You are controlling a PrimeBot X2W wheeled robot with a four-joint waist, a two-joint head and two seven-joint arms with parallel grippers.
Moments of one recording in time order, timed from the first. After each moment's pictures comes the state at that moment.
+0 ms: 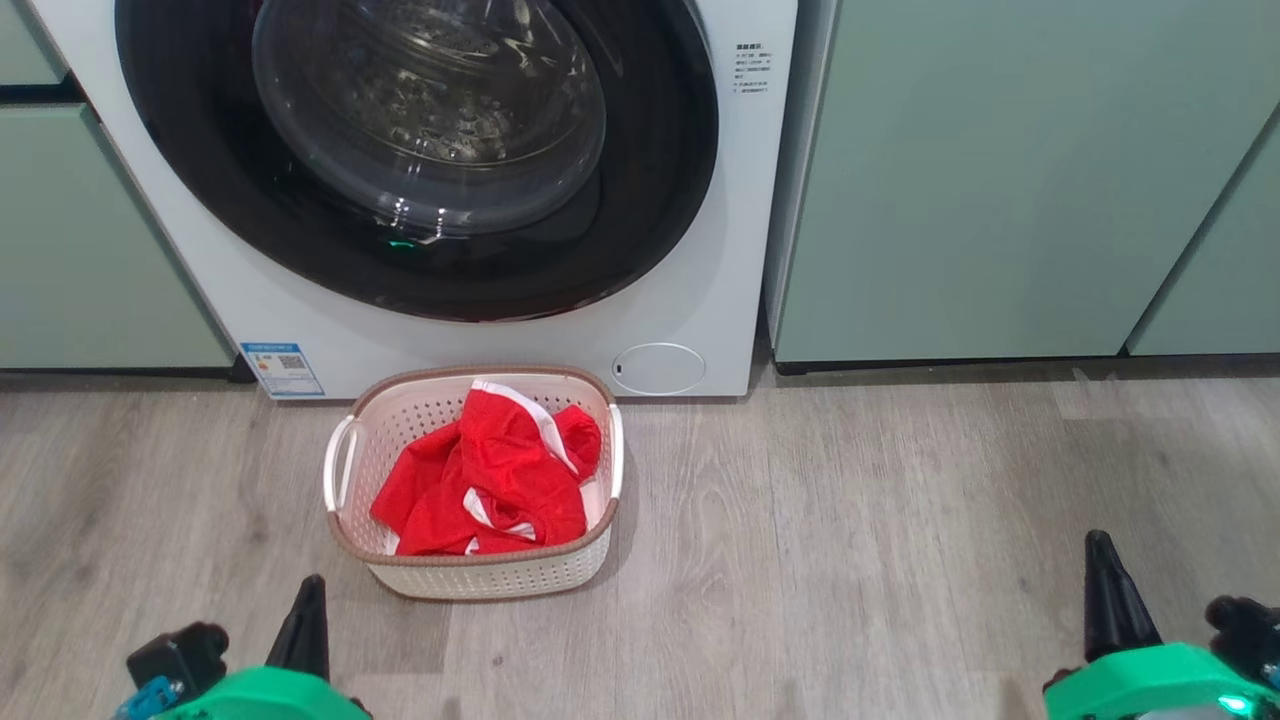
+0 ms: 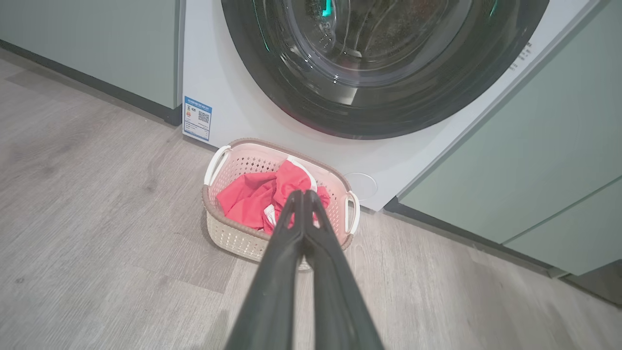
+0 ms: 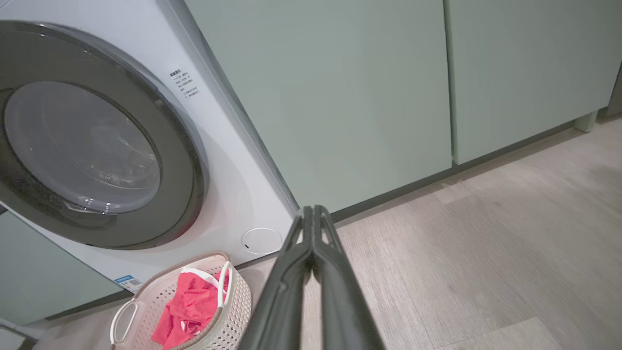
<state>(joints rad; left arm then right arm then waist) 0.01 0.11 0.05 0.51 -0.53 -0.13 -0.20 0.02 -0.06 -0.05 0.36 0.46 0.13 -0.20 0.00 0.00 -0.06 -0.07</state>
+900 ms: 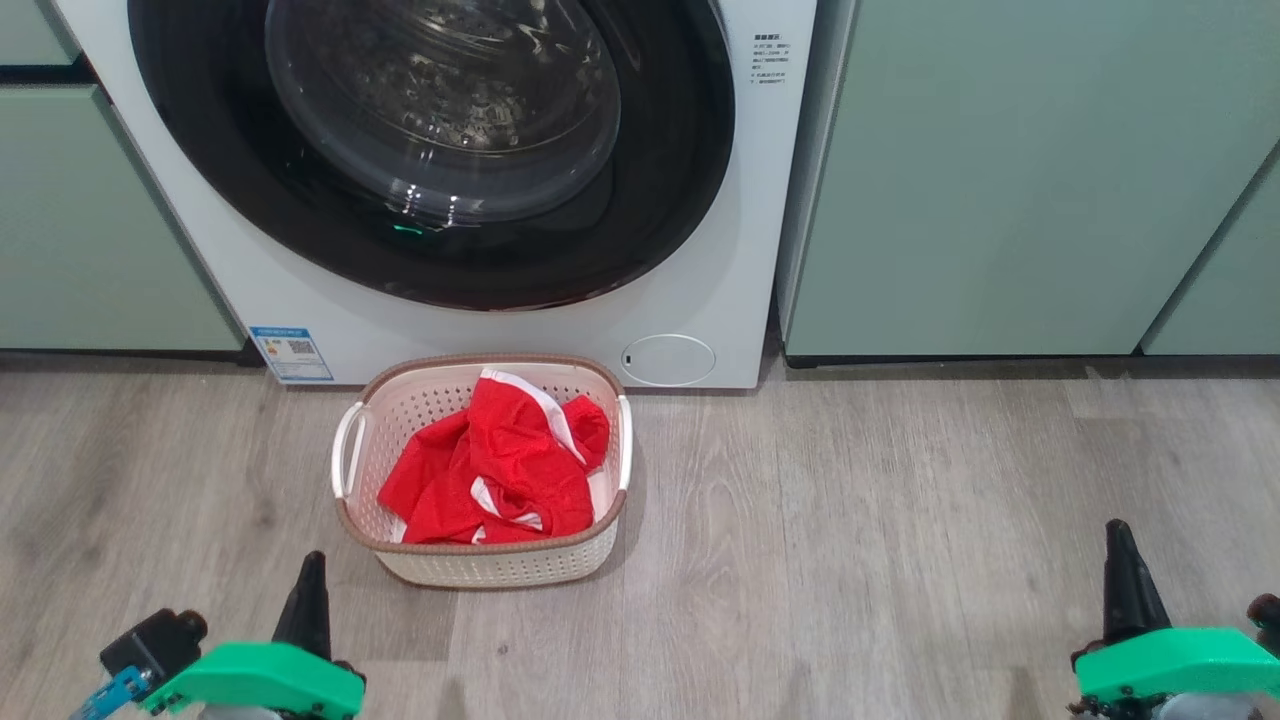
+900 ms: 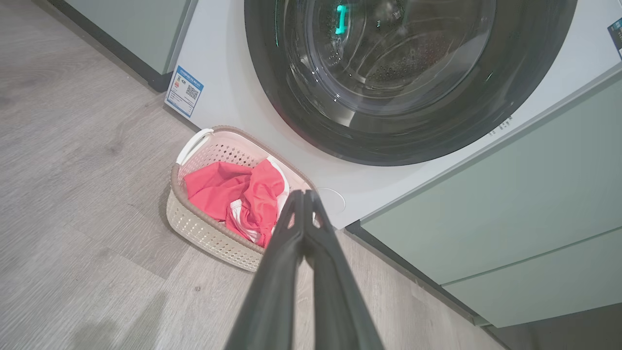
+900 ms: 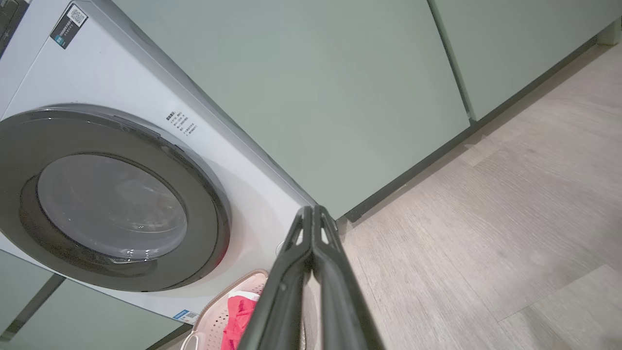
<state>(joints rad) -0.01 0.09 0.05 0.45 -0.81 -0.13 -0.12 0.00 -0.06 -0.07 0.34 0.76 0.13 -0.12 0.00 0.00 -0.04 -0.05</state>
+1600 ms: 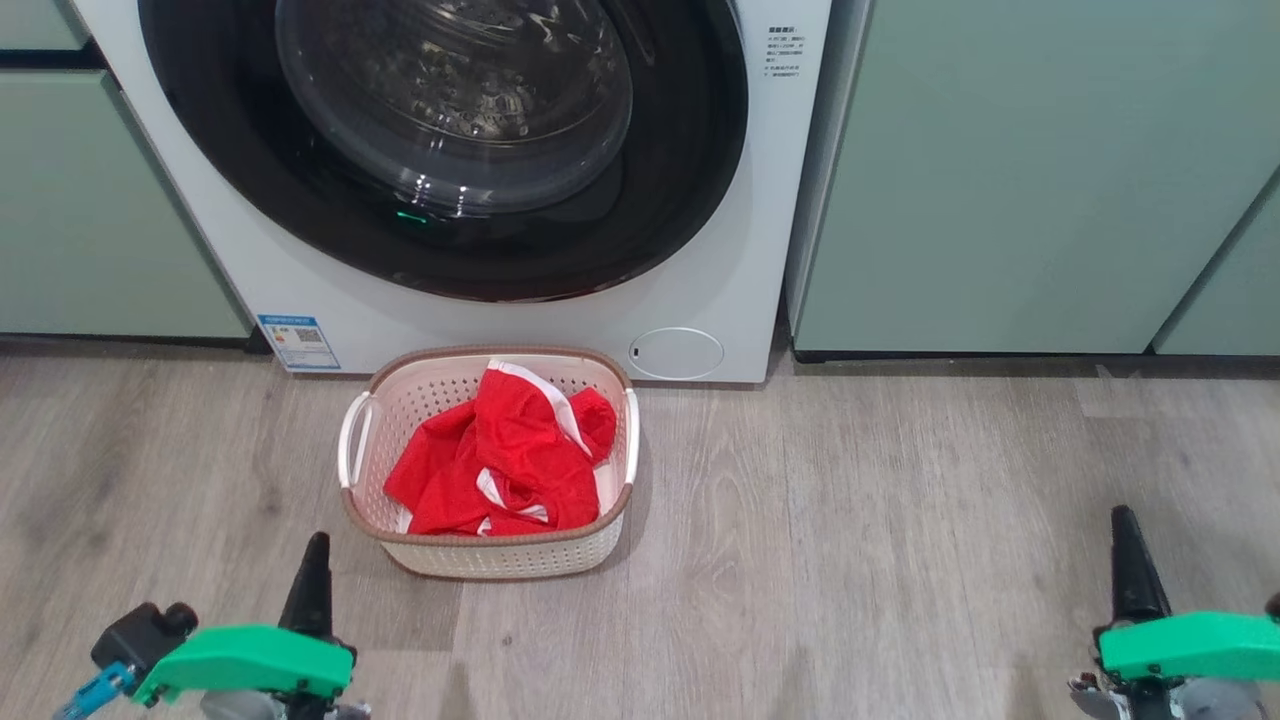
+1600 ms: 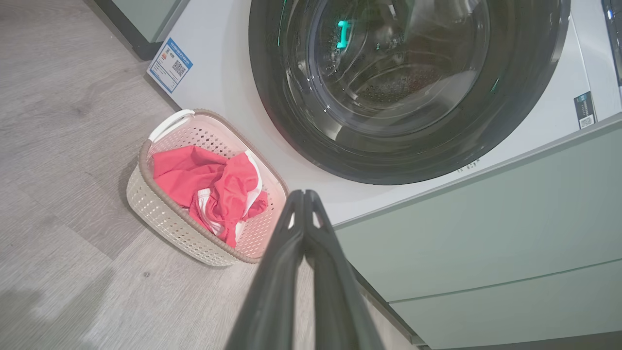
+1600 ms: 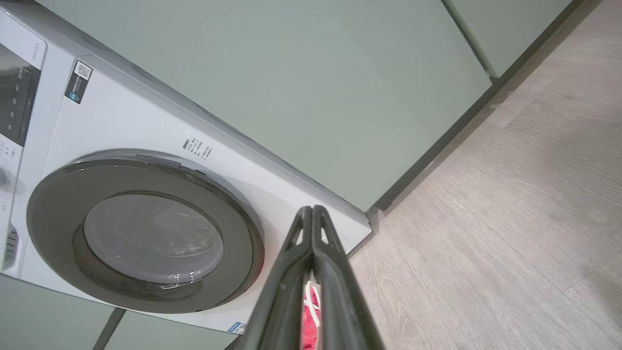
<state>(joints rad) -0.01 0.08 0.06 0.40 -1.02 -0.13 -0.06 -0.02 -0.06 -0.08 0.32 0.98 0.13 -0.06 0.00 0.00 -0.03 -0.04</state>
